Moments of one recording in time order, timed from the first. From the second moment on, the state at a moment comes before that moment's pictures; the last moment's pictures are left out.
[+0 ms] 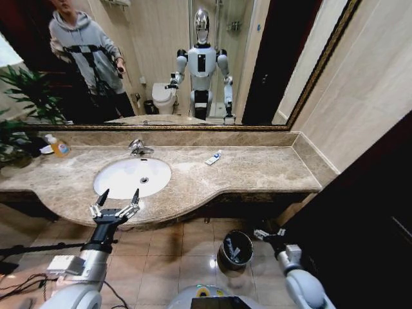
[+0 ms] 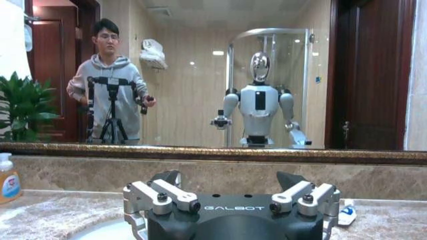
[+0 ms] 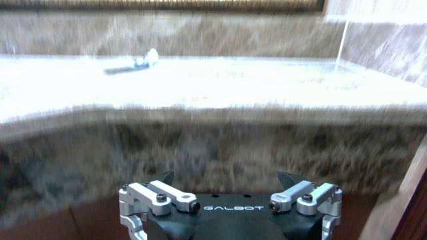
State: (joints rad) left arm 1.84 -1.36 -0.82 -2.47 -0.37 0.04 0.05; right arm -1.72 1.24 0.64 1.99 0.35 -0.03 0.05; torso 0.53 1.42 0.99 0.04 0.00
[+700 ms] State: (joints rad) left arm 1.84 -1.36 -0.82 -2.47 -0.37 0.04 0.05; right arm -1.58 1.20 0.59 2.36 0.41 -0.19 0.10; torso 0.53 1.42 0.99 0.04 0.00
